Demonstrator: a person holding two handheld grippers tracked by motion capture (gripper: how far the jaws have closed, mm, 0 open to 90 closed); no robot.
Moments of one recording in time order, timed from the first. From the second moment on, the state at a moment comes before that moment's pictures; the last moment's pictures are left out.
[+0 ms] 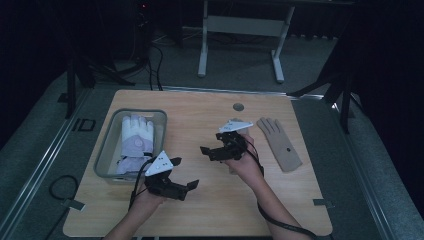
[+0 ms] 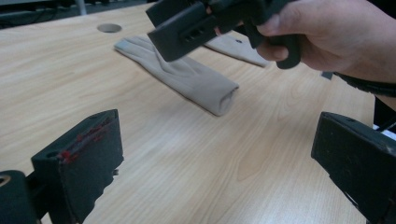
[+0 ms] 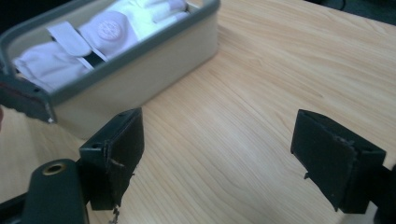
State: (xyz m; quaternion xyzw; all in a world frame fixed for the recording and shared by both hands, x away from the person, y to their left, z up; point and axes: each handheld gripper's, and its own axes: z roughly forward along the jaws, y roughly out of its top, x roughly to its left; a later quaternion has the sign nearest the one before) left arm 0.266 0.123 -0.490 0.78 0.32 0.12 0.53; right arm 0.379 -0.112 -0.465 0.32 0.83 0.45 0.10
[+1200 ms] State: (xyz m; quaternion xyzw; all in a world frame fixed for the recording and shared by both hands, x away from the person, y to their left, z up) left arm 0.261 0.112 -0.541 0.79 0.30 0.15 0.52; right arm 0.374 -0.184 -0.506 0.36 0.81 0.44 0.13
